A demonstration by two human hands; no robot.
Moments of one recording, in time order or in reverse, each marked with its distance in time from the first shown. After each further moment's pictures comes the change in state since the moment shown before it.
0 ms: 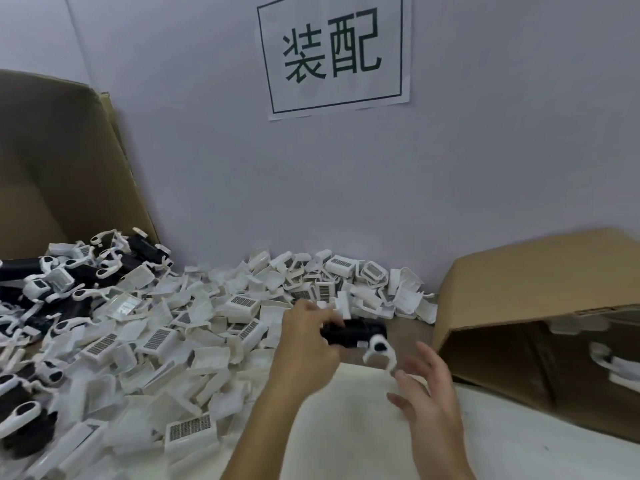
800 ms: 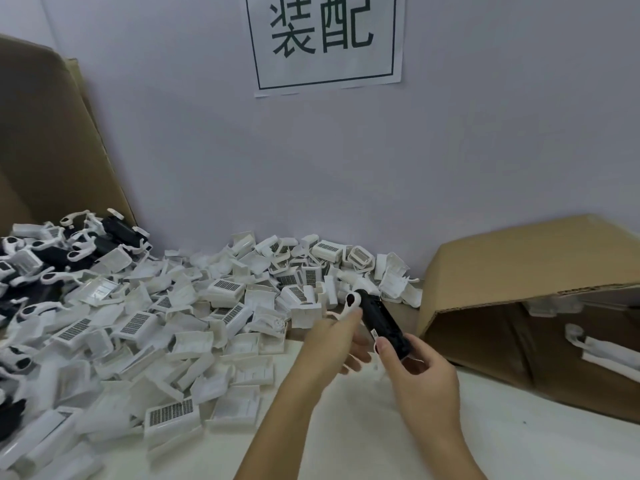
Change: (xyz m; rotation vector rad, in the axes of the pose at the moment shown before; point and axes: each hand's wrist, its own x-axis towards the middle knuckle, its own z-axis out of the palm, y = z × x) left_hand -0.009 0.023 0.038 -0.528 -0.248 -0.461; right_hand 0.010 0.001 -0.014 -0.362 0.015 -0.258
